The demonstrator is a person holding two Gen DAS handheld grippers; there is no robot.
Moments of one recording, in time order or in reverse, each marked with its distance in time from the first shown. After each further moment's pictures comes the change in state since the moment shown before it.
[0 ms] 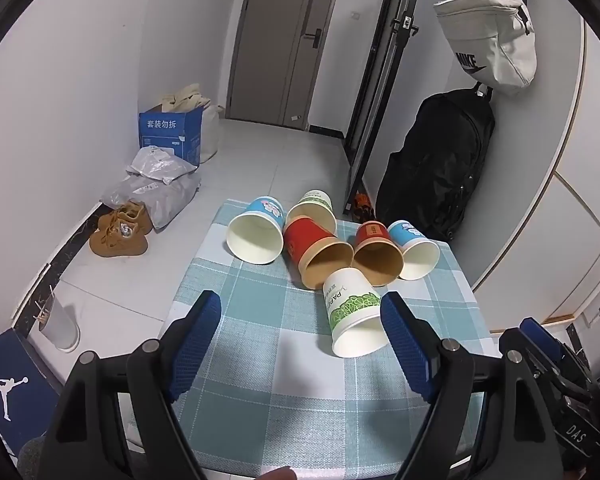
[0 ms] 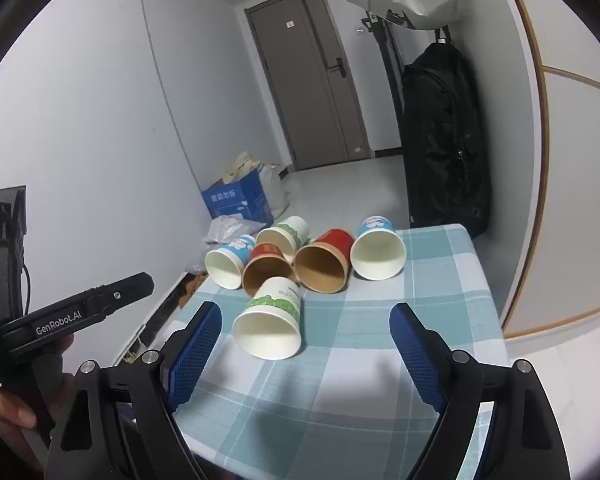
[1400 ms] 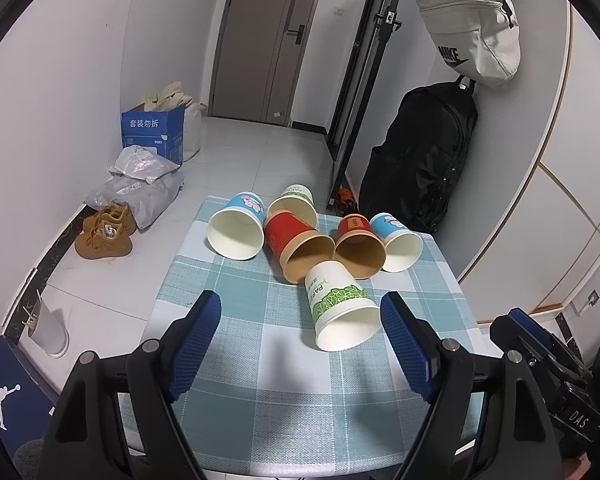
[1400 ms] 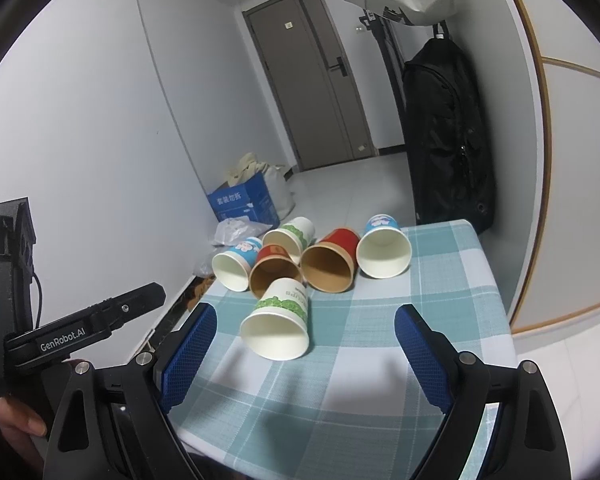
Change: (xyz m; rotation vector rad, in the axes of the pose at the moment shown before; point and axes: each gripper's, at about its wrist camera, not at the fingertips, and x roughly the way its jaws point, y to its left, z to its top) left arm -0.001 -0.003 -0.003 0.026 0.012 -0.059; right arm 0.001 -0.002 -0.002 0.033 -0.001 0.027
